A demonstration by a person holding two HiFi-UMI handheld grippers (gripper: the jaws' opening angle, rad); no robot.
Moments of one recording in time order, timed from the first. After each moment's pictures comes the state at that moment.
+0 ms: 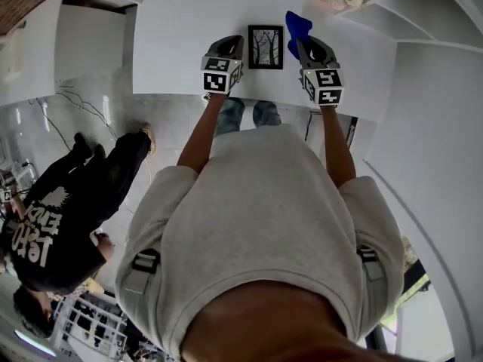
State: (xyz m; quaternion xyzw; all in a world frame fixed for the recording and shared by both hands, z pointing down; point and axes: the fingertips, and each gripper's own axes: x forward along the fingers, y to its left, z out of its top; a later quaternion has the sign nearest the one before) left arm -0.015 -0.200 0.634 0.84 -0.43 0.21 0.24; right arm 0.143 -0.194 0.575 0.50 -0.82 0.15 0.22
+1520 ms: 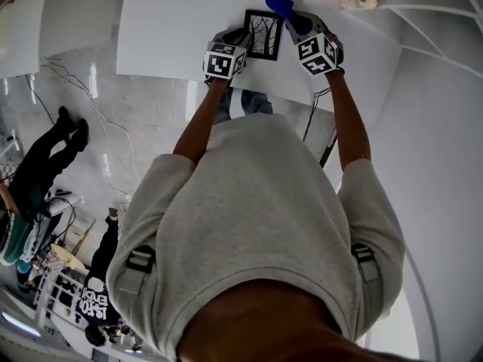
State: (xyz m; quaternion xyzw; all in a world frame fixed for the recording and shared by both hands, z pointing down) left arm 0.014 -0.179 0.706 0.81 -0.41 0.26 0.34; right arm 0.112 -0.236 0.645 0.30 -0.86 -0.01 0.42
